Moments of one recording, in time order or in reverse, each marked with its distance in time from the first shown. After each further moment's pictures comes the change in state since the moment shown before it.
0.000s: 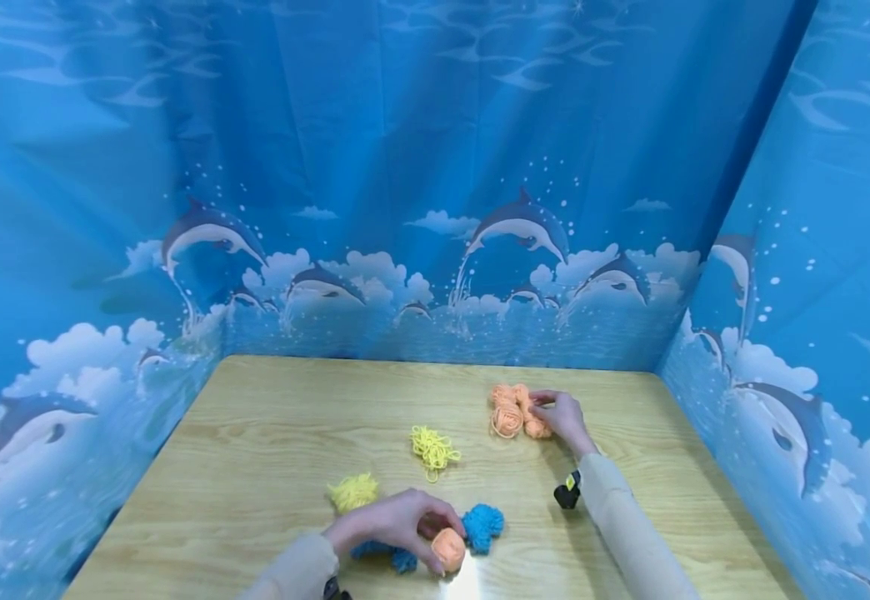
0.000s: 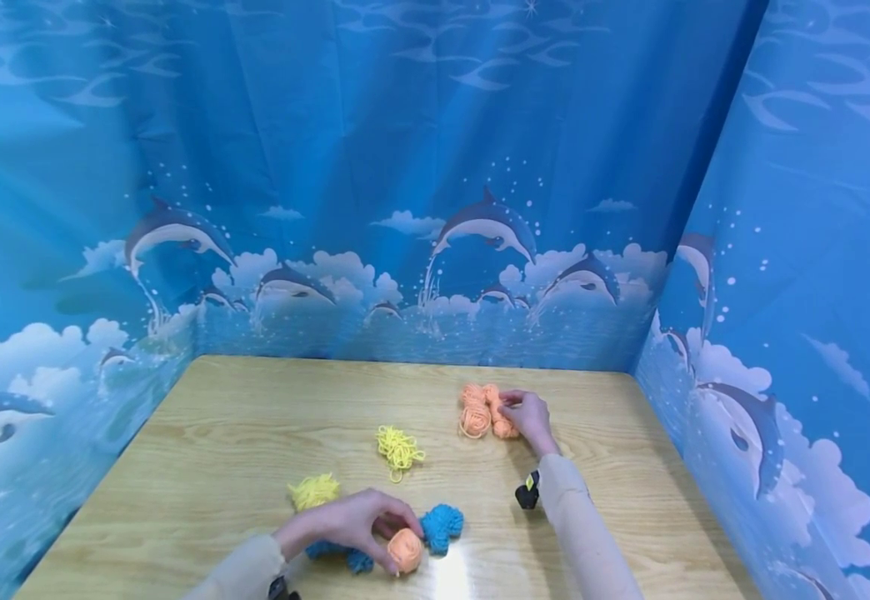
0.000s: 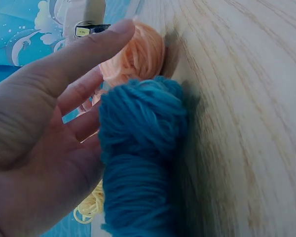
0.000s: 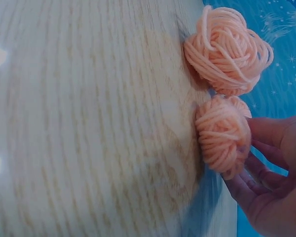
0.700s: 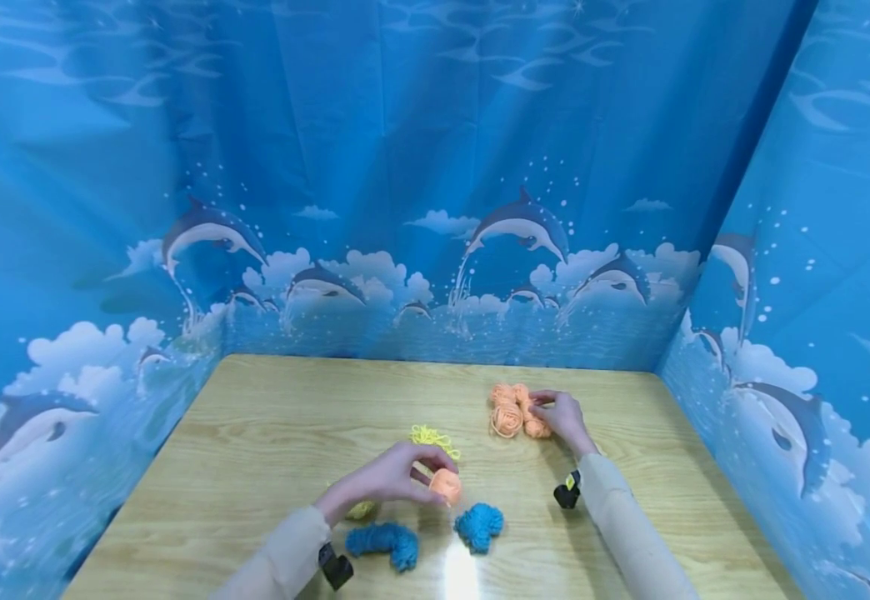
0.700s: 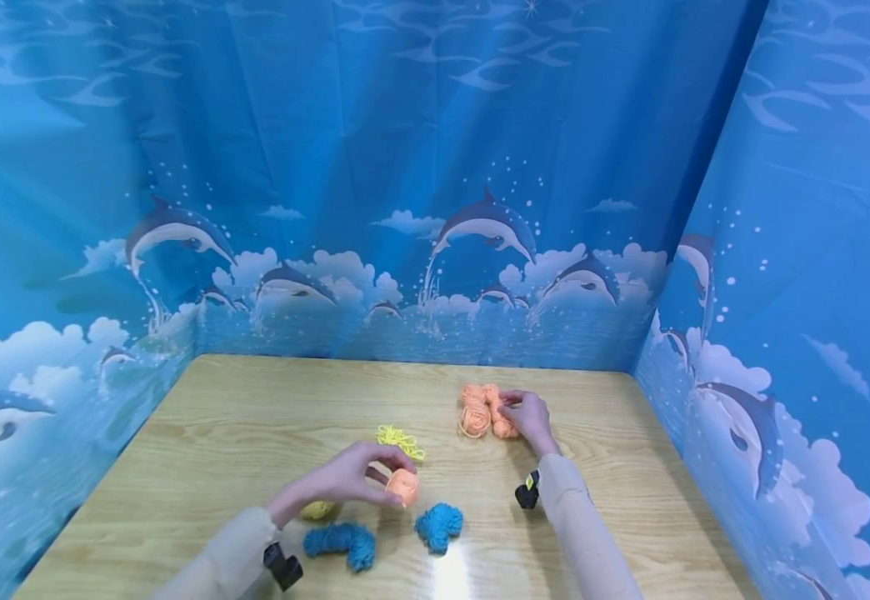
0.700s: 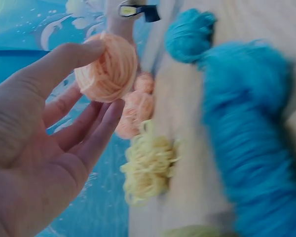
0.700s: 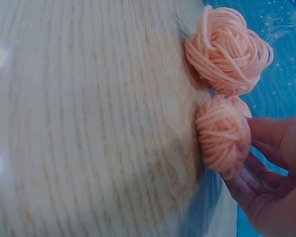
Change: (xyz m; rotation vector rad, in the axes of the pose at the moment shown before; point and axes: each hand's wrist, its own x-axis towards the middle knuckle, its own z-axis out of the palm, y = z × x) left_hand 0.003 0.025 -0.038 0.118 0.252 0.001; right_hand 0.001 0.000 0.001 -0.017 0.015 -0.015
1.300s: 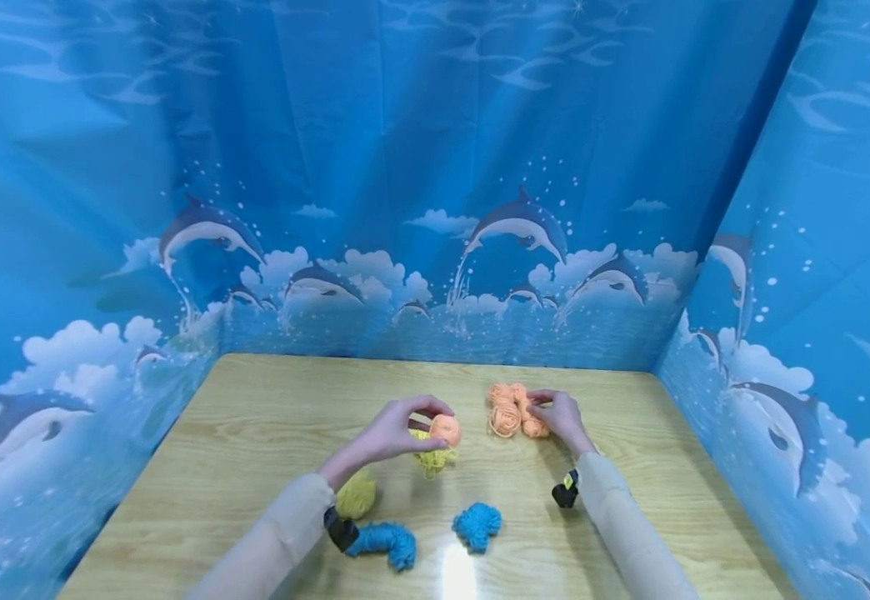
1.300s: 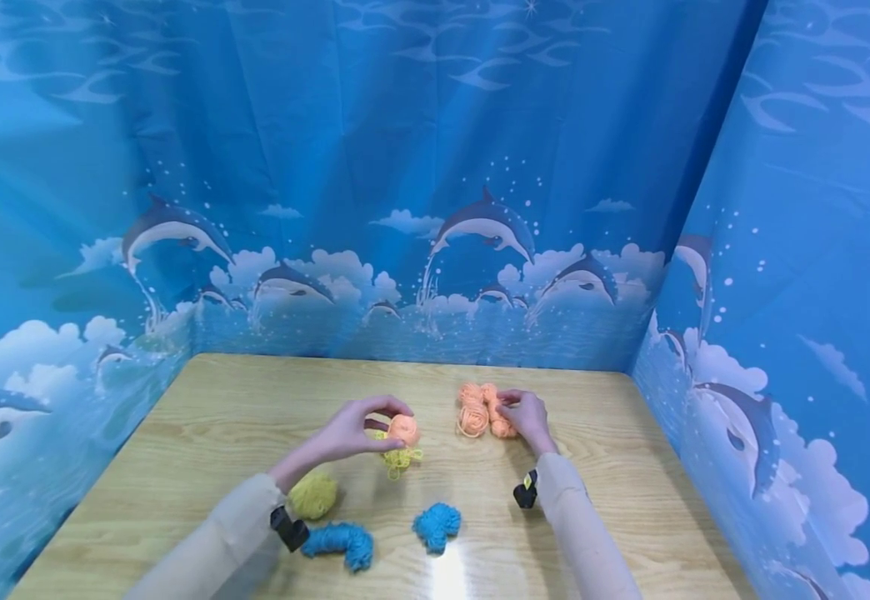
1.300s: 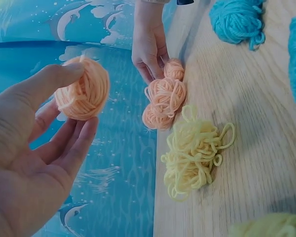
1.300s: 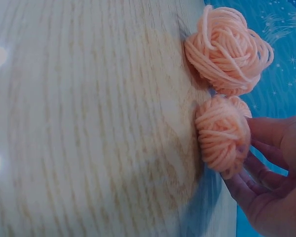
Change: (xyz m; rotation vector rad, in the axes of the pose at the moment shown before) left_hand 0.025 0.020 -0.031 0.075 0.242 0.111; right_hand -0.001 -0.001 0.000 0.007 -0.013 0.023
